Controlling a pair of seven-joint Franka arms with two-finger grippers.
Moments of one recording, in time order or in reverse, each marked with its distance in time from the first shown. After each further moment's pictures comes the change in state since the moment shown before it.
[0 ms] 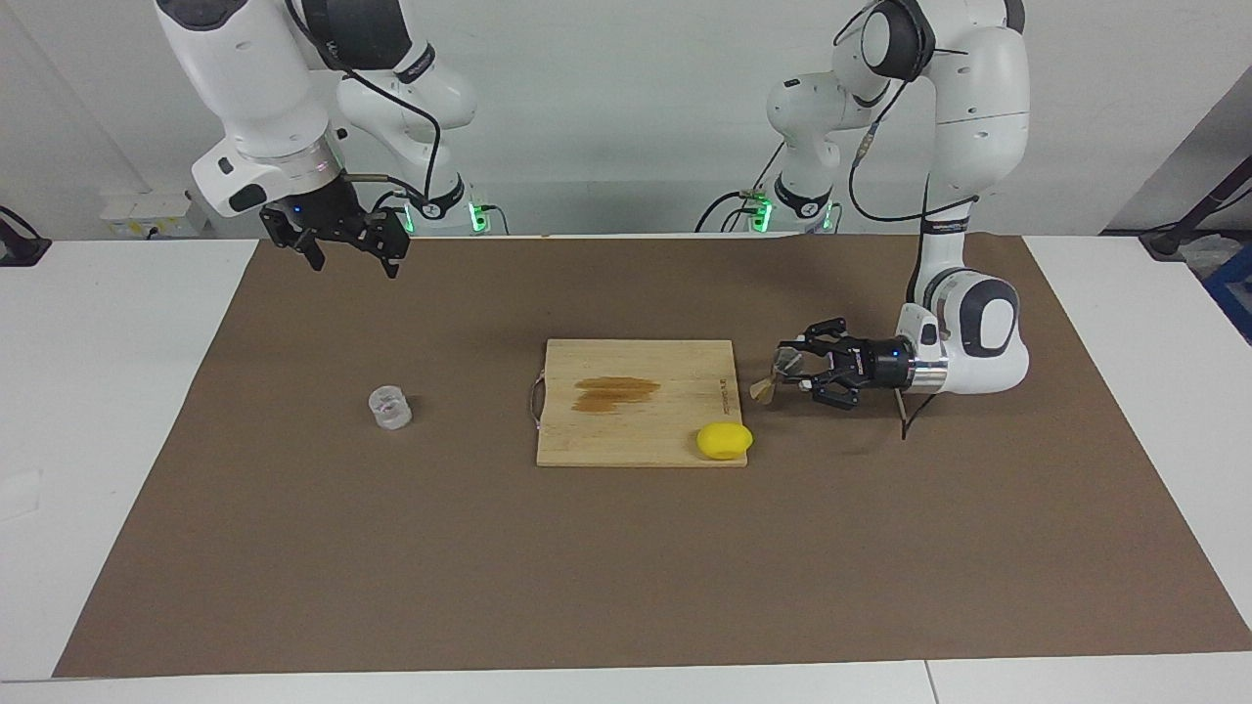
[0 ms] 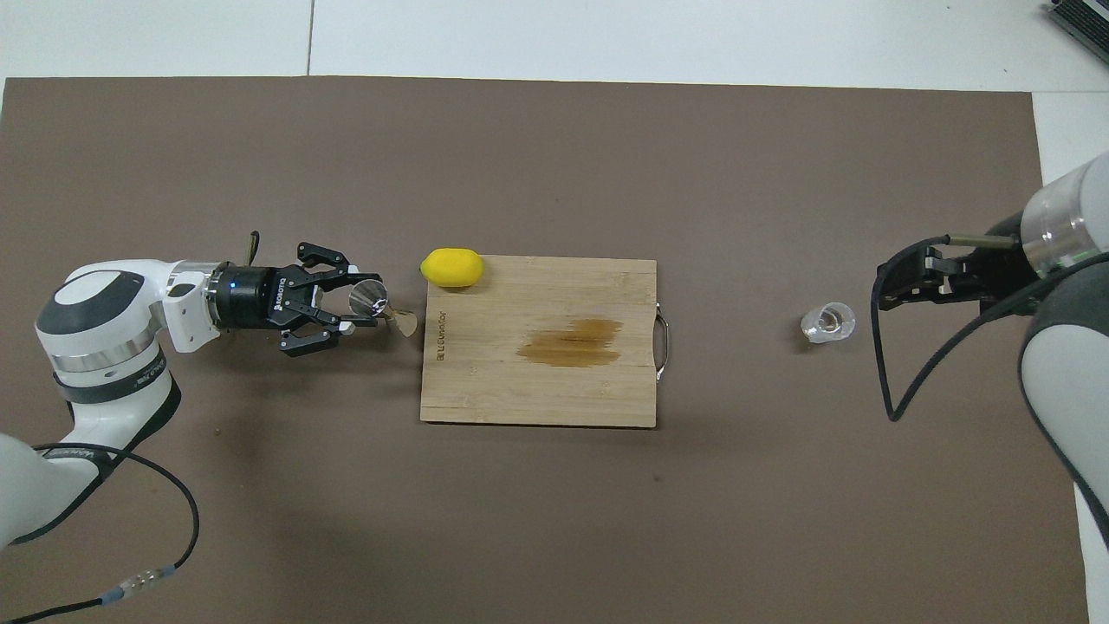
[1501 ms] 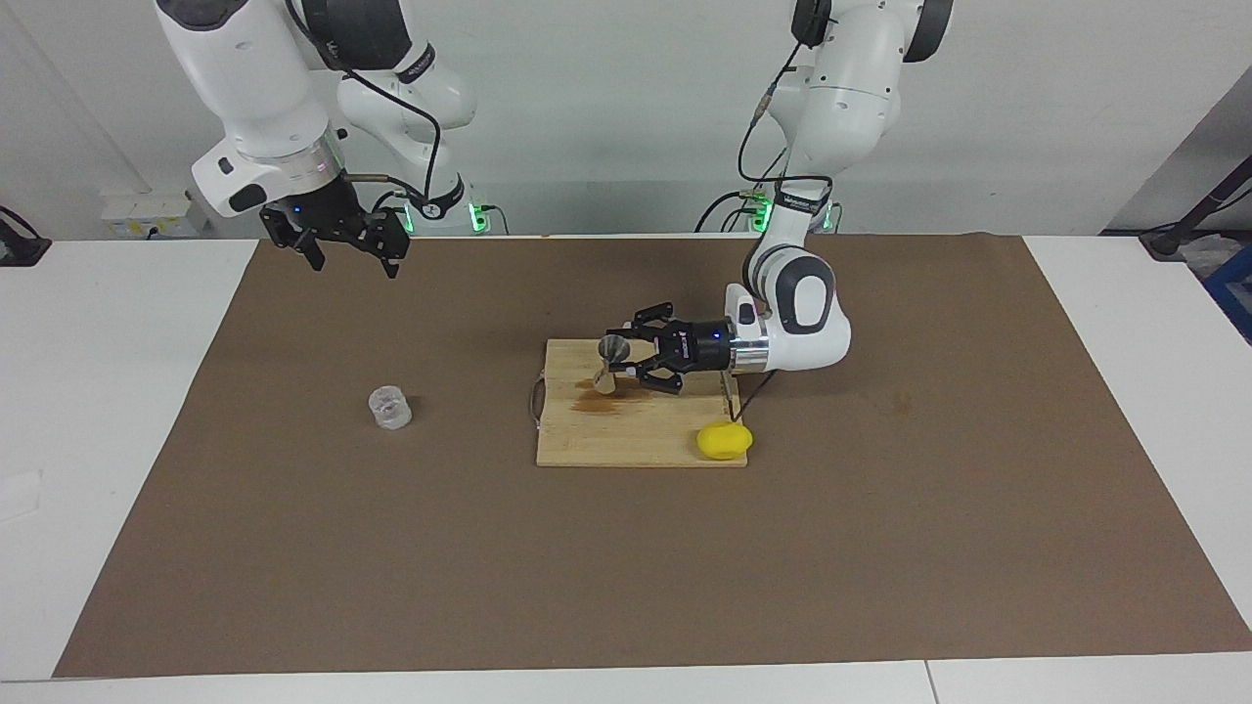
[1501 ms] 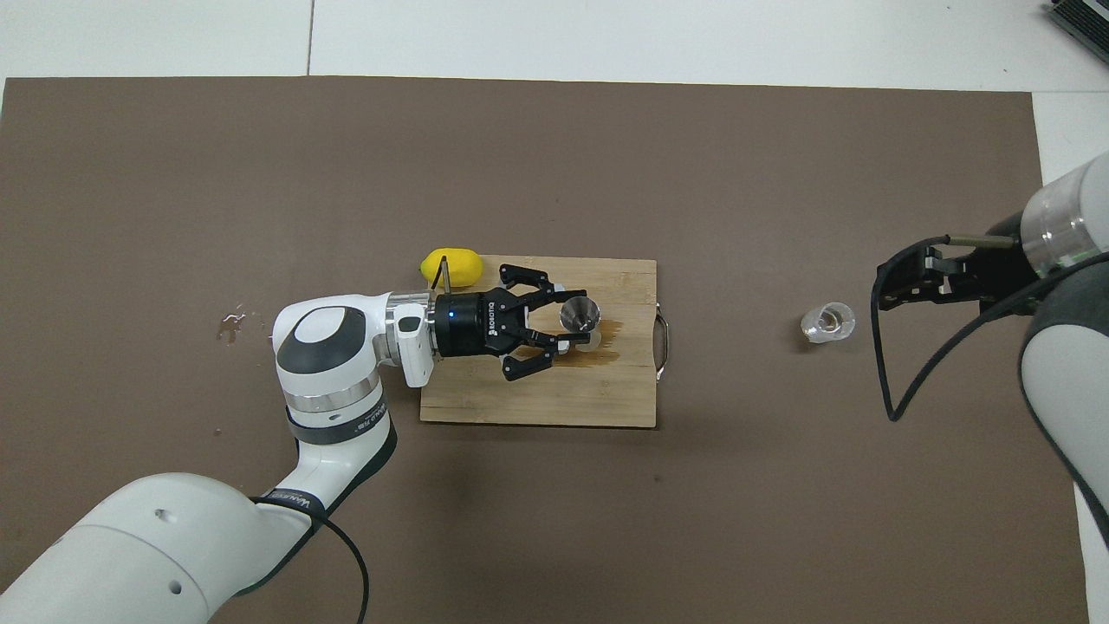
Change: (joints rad) left arm -0.486 -0.063 -0.005 -0.072 -0.461 0.381 0.098; right arm 0.000 0.000 0.000 0.000 0.000 0.000 0.000
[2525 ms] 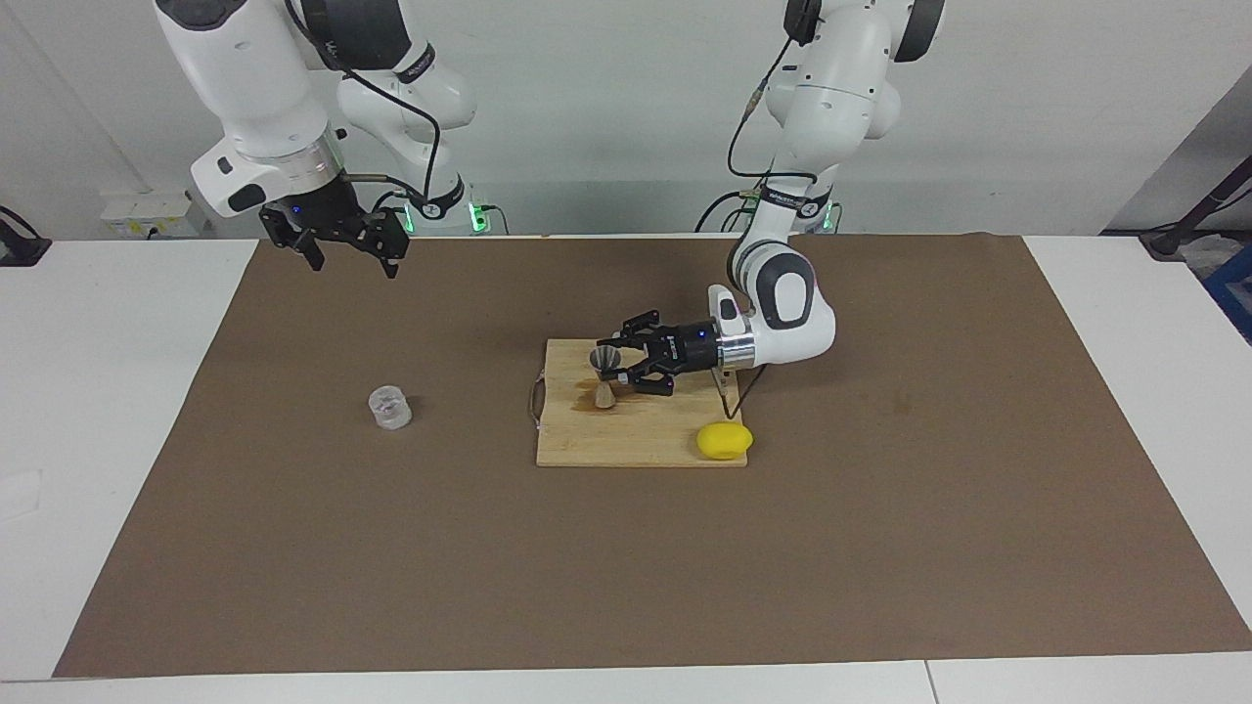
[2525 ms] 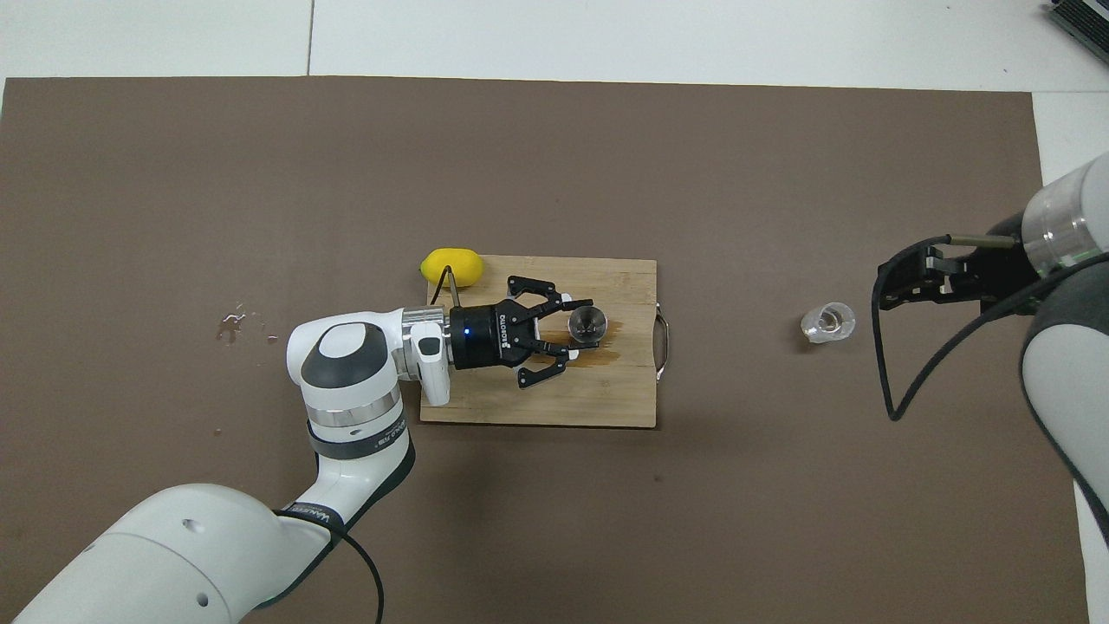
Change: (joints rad) left arm -0.041 0.000 -0.004 -0.029 -0.031 0.118 0.118; right arm -0.001 0.000 0.000 0.000 0.000 0.001 0.000
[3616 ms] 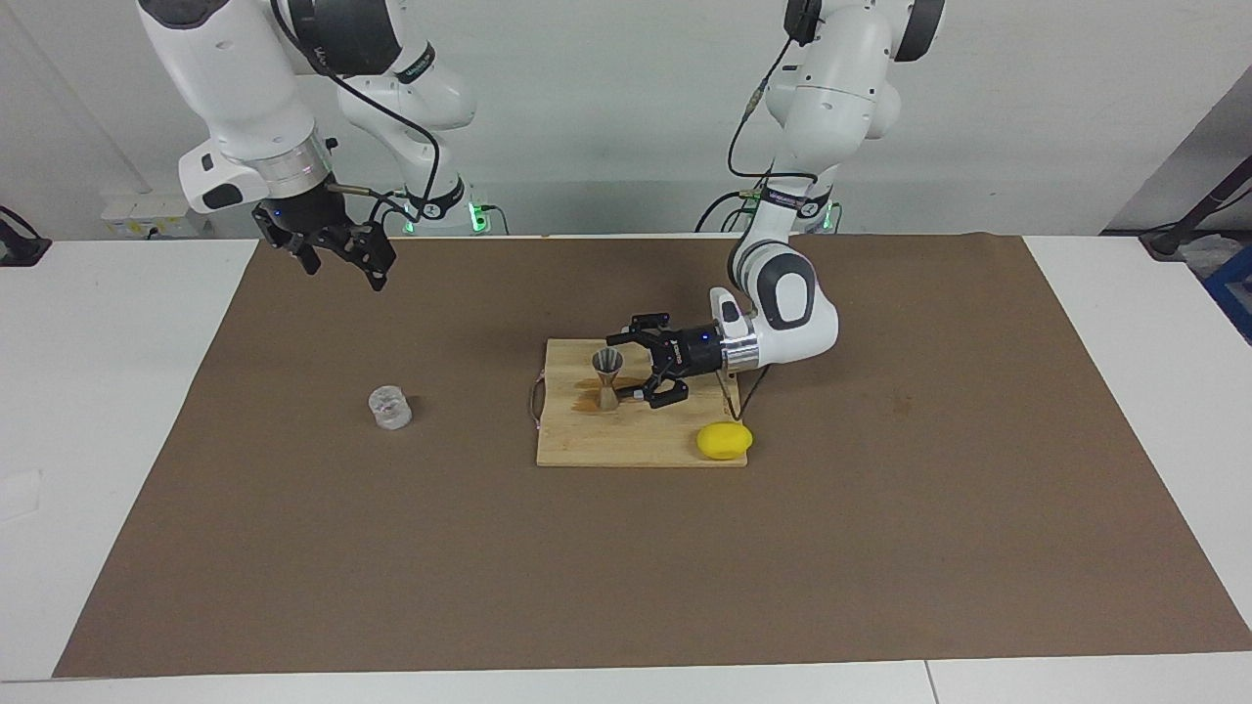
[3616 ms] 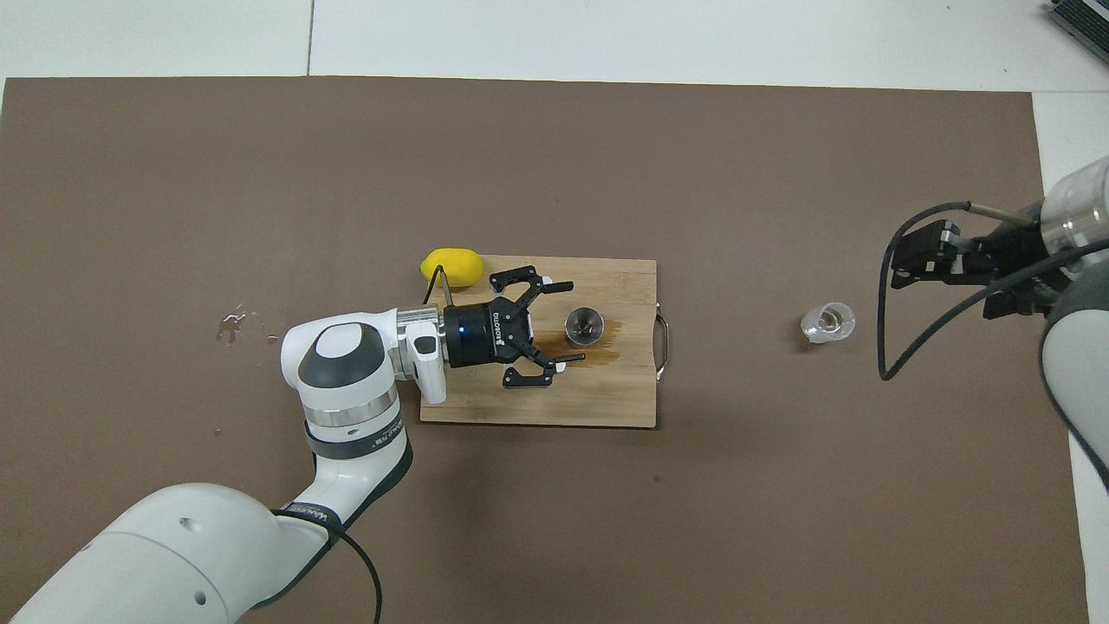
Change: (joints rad) left arm 0.004 -0.001 0.007 -0.005 -0.004 0.031 0.003; right arm -0.042 0.006 -0.002 -0.011 0.027 0.045 0.224
